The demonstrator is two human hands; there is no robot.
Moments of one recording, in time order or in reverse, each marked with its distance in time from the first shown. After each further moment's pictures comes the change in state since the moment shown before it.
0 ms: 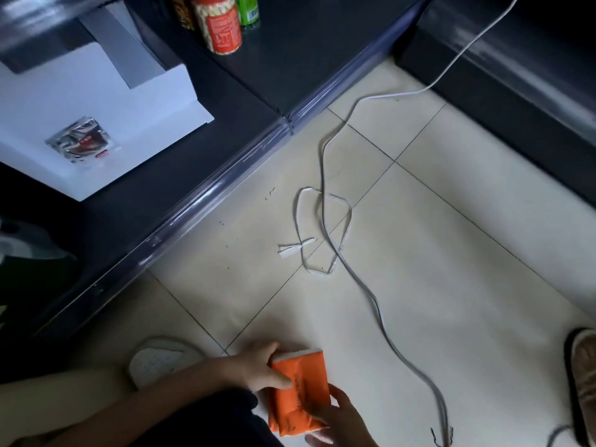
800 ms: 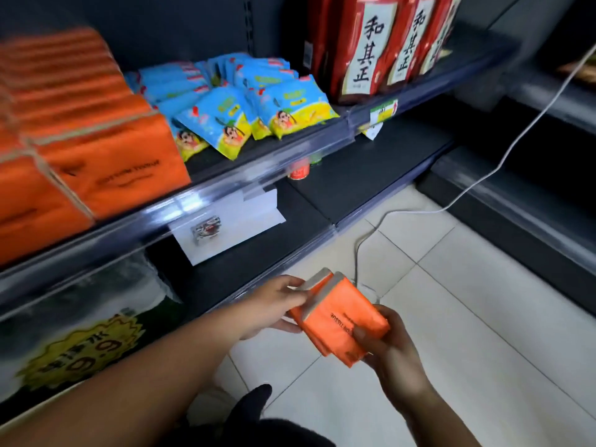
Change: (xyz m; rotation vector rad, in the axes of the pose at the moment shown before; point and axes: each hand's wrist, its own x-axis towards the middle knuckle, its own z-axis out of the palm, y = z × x) left_hand -0.170 0.131 -0.120 -0.584 0.476 0.388; right_hand -0.071 -0.195 0.108 -0.258 -0.027 -0.796
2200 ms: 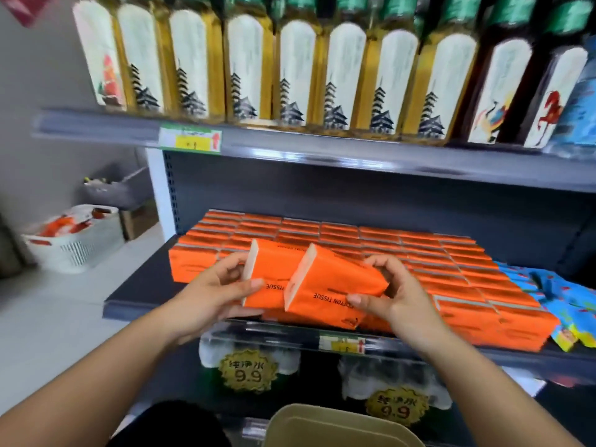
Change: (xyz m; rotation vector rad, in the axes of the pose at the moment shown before) left_hand -0.580 -0.070 -0.275 -0.343 0.702 0.722; right_hand -0.243 -0.169 0.467 -0.399 -0.992 -0.615
